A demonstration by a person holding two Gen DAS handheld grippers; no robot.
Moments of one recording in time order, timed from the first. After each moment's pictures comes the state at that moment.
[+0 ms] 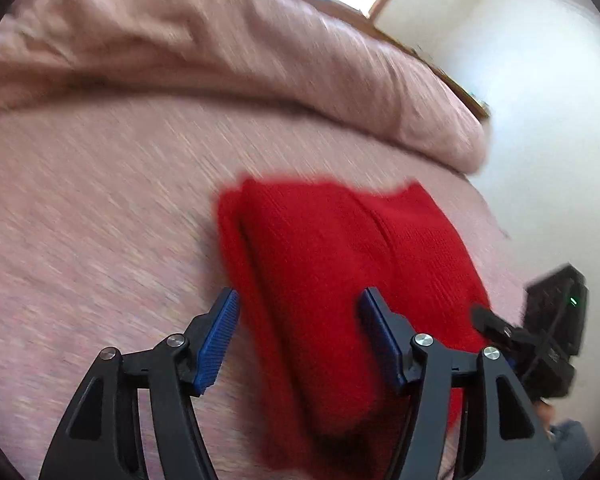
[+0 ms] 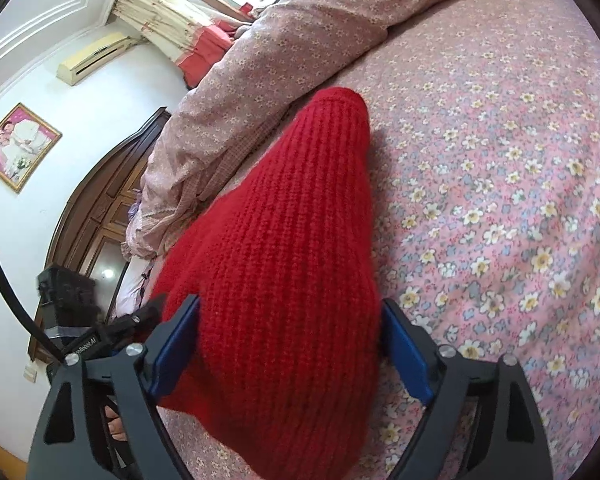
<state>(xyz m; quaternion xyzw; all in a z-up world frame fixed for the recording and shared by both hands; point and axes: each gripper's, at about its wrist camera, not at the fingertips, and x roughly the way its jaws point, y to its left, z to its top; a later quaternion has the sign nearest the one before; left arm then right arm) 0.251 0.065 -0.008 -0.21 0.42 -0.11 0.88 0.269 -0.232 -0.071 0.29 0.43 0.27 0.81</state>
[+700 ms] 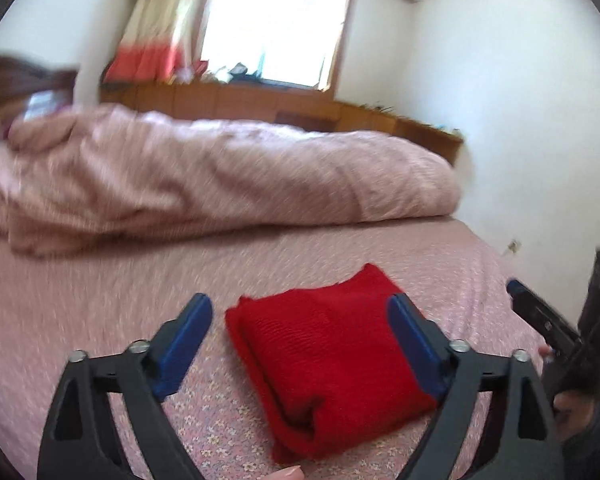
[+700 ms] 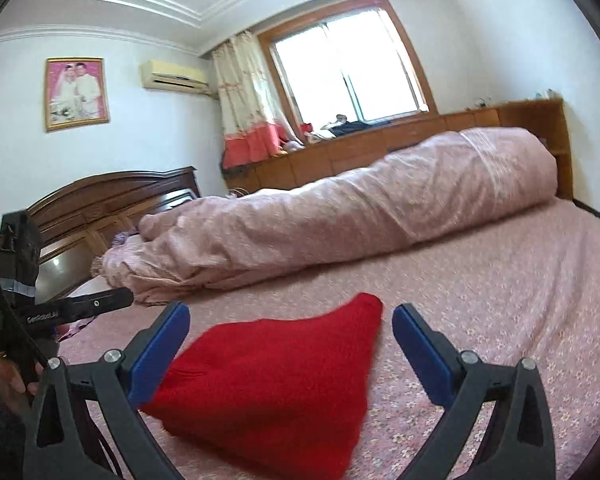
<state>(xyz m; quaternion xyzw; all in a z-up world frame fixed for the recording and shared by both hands) 0.177 0.034 0.095 -0.07 0.26 -0.11 0.96 0.170 -0.225 0.060 0.10 0.16 0.23 0.95</state>
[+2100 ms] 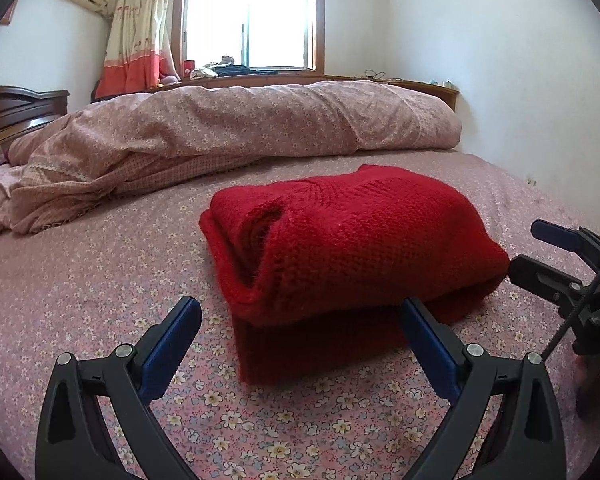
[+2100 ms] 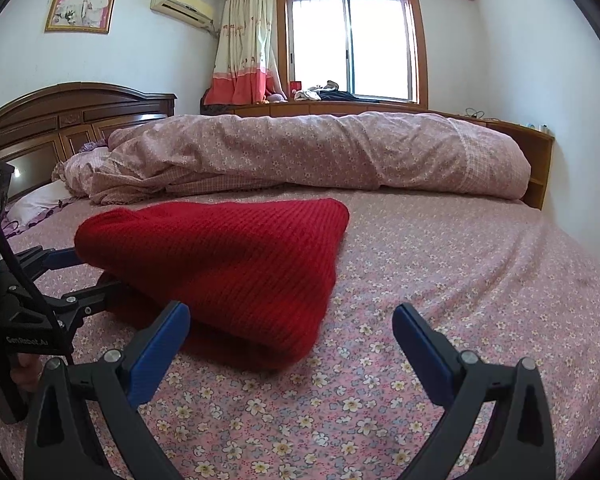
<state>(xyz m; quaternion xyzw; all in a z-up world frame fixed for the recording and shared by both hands) 0.146 -0.018 -0.021 0.00 0.27 -0.09 0.96 0.126 -0.205 -0.022 -0.04 0.23 0.16 0.96</state>
